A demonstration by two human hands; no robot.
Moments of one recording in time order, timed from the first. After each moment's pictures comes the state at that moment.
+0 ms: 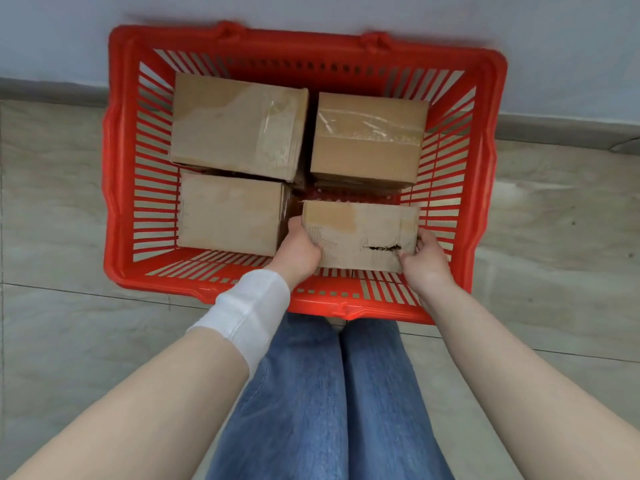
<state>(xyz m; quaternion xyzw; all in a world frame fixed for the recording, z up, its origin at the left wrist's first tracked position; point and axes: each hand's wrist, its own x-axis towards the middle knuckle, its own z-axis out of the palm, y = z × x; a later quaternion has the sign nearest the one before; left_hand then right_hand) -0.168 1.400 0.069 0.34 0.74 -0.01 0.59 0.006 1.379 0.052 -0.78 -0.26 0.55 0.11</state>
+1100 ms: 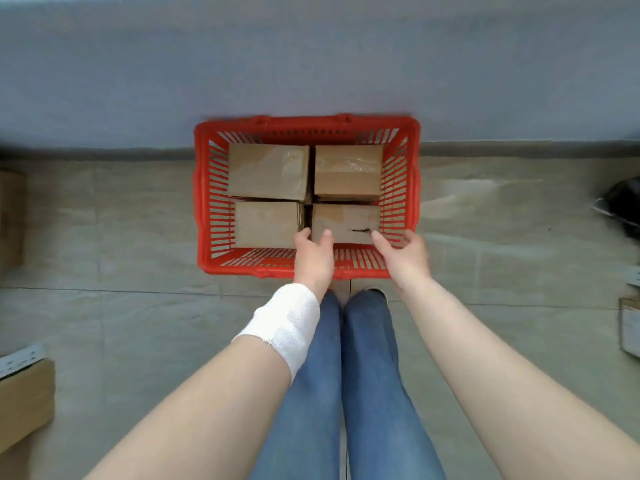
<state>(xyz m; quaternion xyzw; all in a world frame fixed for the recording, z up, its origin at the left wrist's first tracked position) -0.133 1.385 0.276 0.20 0.79 0.09 0.57 -0.010 1.373 0.260 -0.80 -0.19 0.54 0.16</state>
